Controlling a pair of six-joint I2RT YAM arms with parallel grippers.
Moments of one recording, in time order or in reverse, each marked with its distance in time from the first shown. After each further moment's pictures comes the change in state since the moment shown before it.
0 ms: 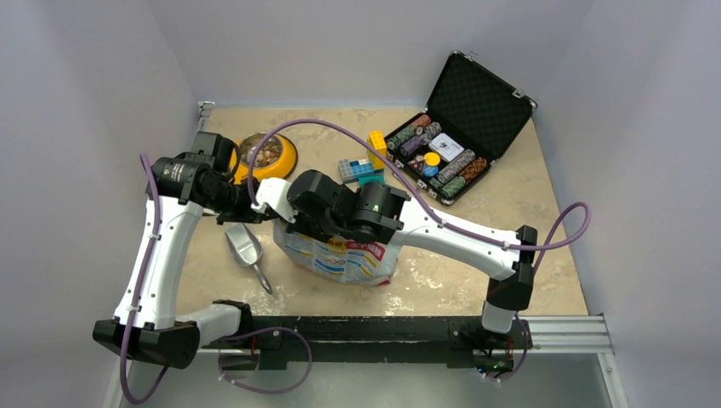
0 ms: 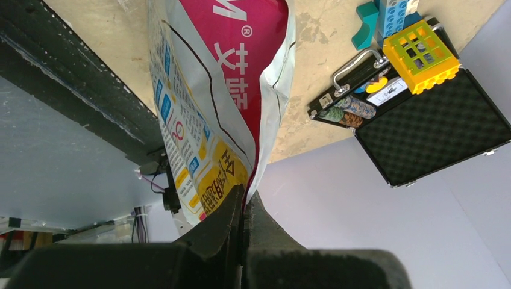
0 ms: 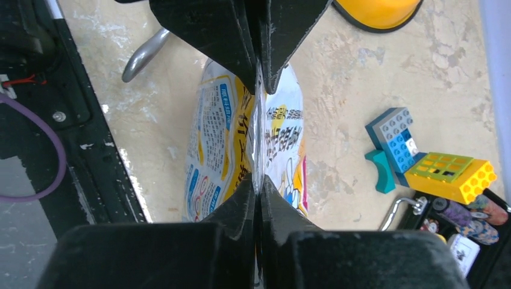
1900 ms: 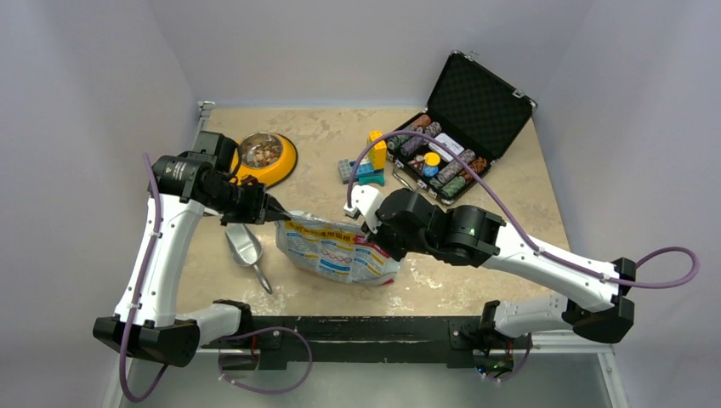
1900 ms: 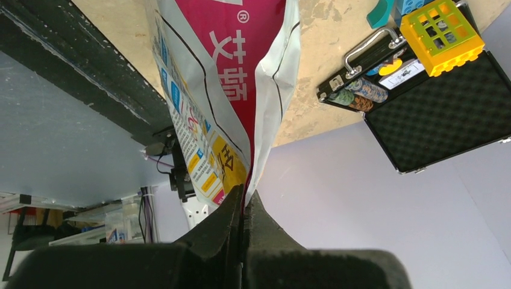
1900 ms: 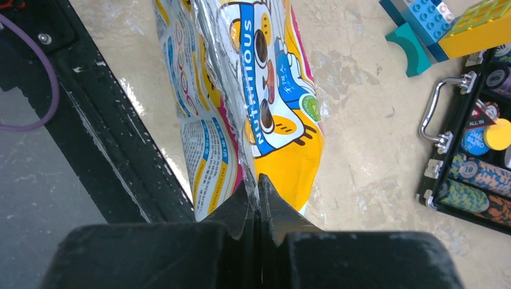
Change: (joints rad) left arm -0.008 0.010 0.008 -0.017 0.054 0.001; right arm -0.091 -0.546 -0.593 0.018 -0.026 0.193
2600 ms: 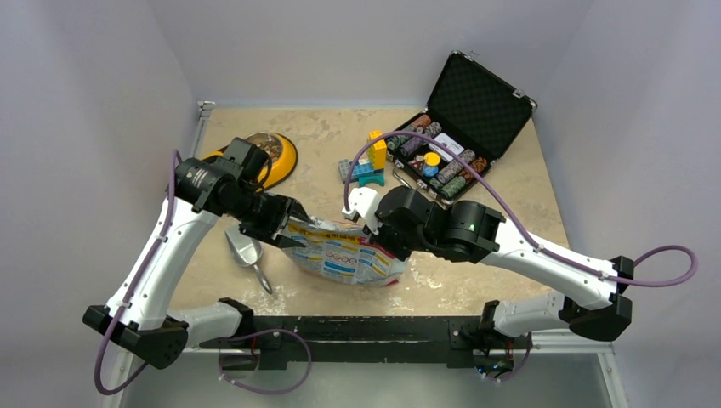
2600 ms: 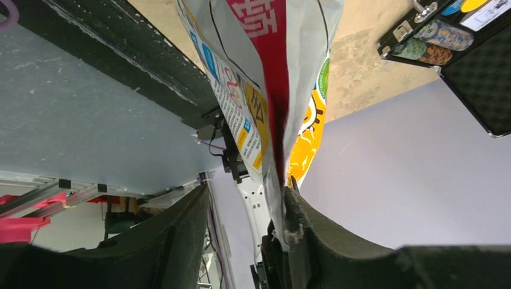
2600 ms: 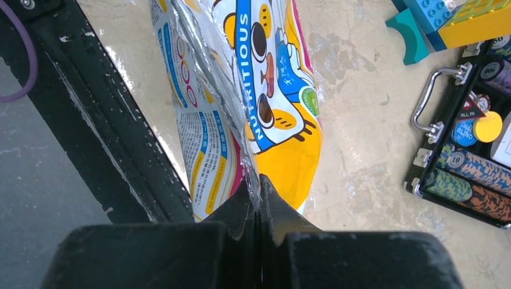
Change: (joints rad) left arm -0.262 -0.009 0.002 0.002 -0.005 -0.019; right arm -0.003 0.010 0.038 -0.074 -0.019 -0.041
